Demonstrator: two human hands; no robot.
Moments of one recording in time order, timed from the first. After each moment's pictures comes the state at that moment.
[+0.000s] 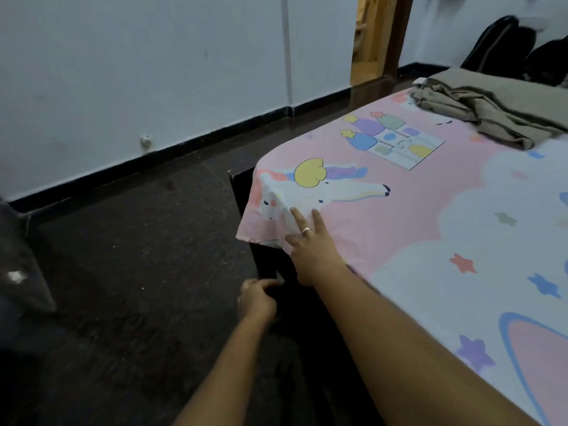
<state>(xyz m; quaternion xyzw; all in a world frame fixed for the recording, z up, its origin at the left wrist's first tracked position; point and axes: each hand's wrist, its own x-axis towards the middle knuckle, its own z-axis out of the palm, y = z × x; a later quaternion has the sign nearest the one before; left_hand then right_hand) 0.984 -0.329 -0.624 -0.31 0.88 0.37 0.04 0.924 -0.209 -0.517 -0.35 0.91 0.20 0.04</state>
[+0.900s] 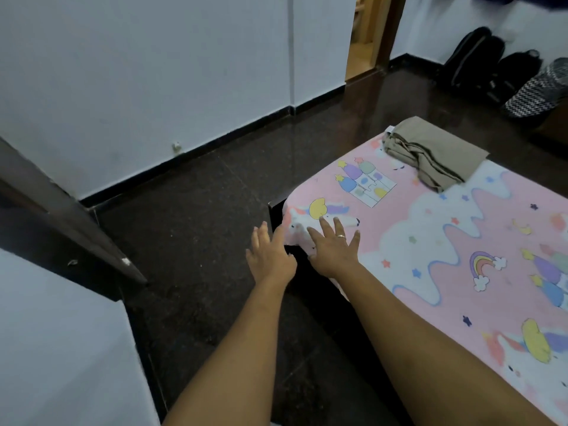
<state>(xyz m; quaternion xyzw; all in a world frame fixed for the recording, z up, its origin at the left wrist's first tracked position) 1.129 -0.332 -0.139 -0.19 0.96 0.22 0.04 1.087 -0.211 -0.136 -0.12 0.97 -0.07 0.18</state>
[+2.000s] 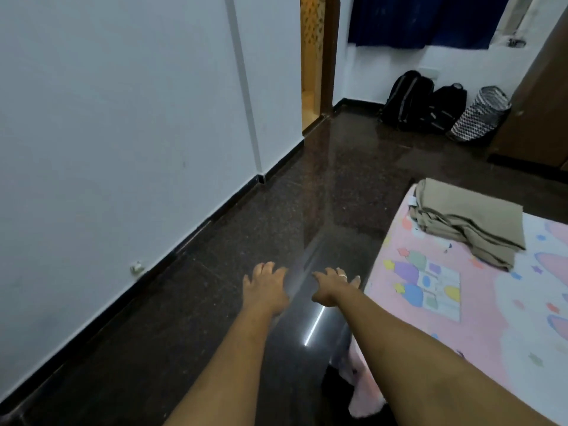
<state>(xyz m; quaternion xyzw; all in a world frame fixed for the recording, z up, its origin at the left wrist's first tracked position) 0.635 -0.631 -0.113 0.08 0.98 0.07 0.18 0.627 -0.476 -0.153 0.07 0.94 -0.12 0.31</state>
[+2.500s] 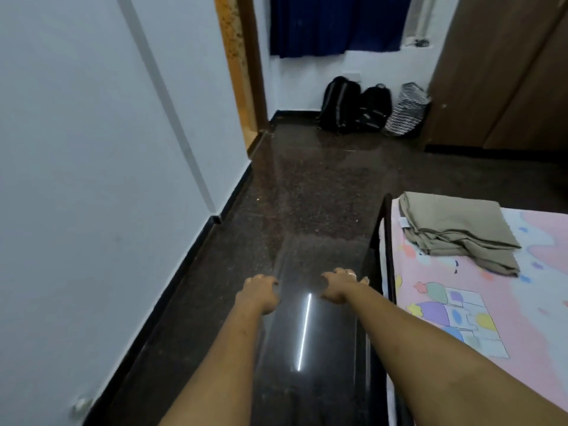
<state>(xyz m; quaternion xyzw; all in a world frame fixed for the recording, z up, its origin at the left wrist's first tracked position) 0.298 -0.638 -0.126 0.21 0.93 0.05 0.29 0.369 -0.461 -0.146 0.24 0.91 -0.17 0.30</state>
